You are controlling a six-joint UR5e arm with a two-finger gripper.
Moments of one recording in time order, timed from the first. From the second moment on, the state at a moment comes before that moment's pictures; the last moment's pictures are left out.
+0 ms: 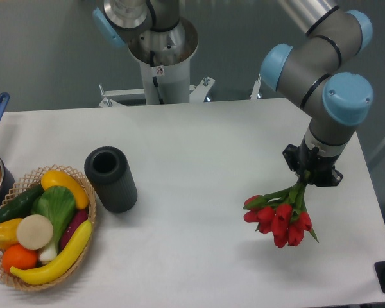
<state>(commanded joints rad) 2.72 -2.04 -1.41 -1.21 1.55 1.40</state>
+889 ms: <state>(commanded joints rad) 2.72 -2.04 -1.41 -1.21 1.53 1.39</state>
